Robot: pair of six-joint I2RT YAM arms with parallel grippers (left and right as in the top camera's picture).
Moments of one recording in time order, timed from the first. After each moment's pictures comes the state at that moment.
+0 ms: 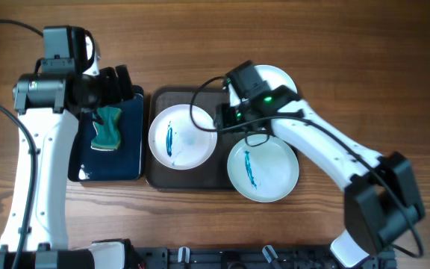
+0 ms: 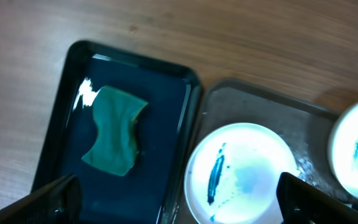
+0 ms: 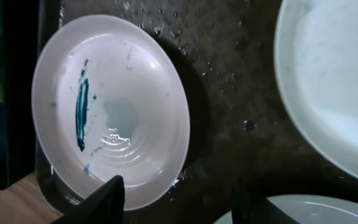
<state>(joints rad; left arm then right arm) 0.03 1.48 1.49 -1.10 0.00 -0.26 0.60 1.79 1.28 -0.66 -0.21 0.48</state>
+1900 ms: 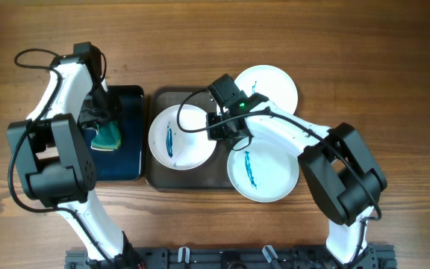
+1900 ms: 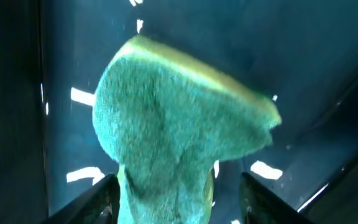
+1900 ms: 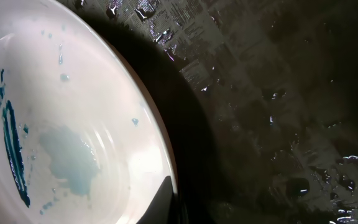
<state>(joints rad) 0.14 2.04 1.49 -1.07 -0.10 -0.18 0.63 2.01 1.29 -0.51 -0.21 0.54</state>
